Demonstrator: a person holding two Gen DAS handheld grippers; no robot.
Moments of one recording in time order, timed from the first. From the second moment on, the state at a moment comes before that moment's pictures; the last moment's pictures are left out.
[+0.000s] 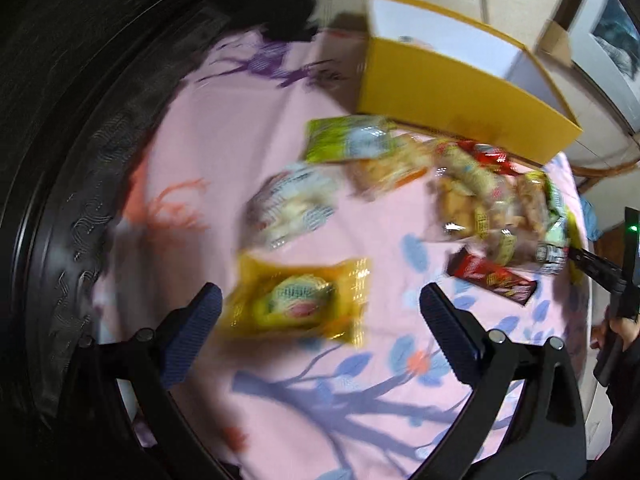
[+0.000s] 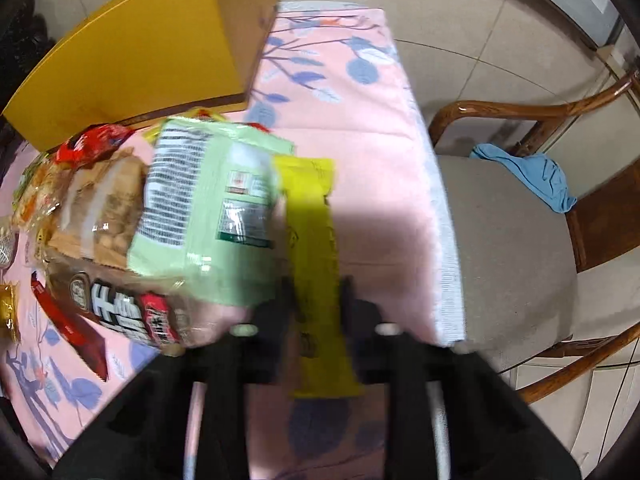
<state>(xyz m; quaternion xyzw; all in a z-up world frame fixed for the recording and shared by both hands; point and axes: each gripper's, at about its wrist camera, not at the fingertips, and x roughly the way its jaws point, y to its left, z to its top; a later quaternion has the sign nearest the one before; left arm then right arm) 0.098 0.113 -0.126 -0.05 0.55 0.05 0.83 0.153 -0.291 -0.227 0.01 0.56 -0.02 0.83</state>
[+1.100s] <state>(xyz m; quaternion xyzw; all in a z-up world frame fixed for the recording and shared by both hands) 0.126 0.128 -0.205 -0.22 0.54 0.25 0.77 0.070 -0.241 -0.236 0.04 0.60 0.04 0.80</state>
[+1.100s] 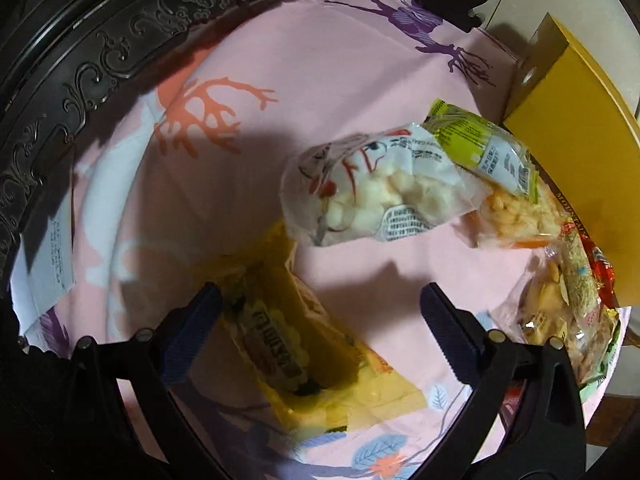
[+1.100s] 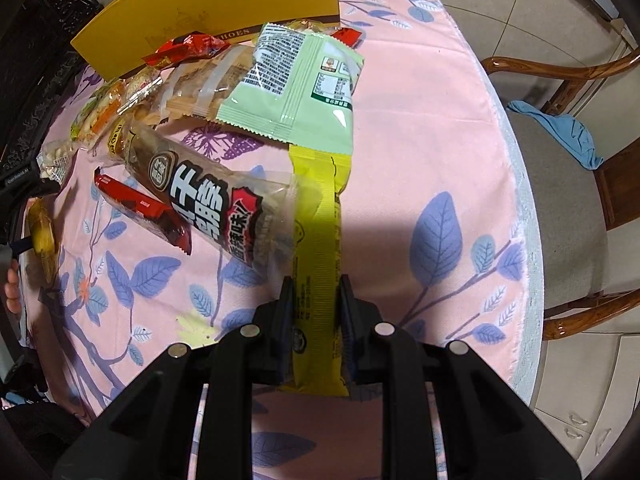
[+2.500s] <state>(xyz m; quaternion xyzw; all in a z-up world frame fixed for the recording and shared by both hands) 0.217 -0.018 -0.025 -0.04 0.40 -0.02 0.91 0.171 -0.177 -0.043 0.08 0.42 0.11 0.90</state>
